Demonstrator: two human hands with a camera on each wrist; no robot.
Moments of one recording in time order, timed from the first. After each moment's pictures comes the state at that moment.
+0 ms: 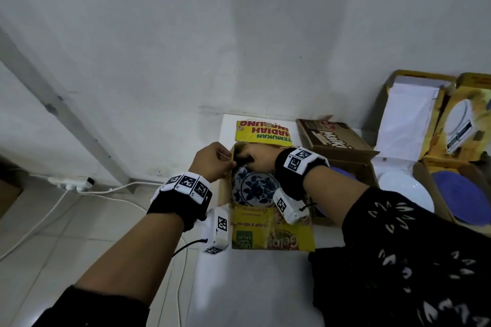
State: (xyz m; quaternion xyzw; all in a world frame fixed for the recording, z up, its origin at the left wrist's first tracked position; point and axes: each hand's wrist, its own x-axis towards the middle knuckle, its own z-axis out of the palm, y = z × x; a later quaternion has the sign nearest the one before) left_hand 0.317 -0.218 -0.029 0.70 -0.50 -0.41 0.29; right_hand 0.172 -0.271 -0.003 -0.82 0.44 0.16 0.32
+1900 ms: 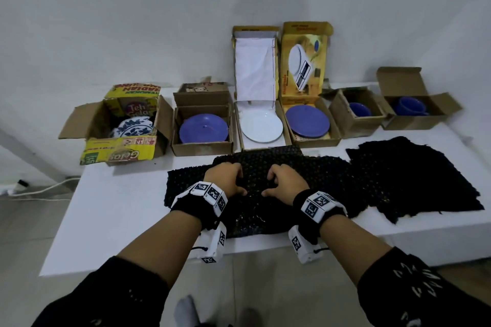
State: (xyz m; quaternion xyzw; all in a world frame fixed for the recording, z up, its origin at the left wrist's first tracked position) left_hand -0.049 -0.043 -0.048 0.59 -0.77 -0.22 -0.04; right_hand -0.235 -0.021 -0.049 -0.70 0.65 -0.02 0.28
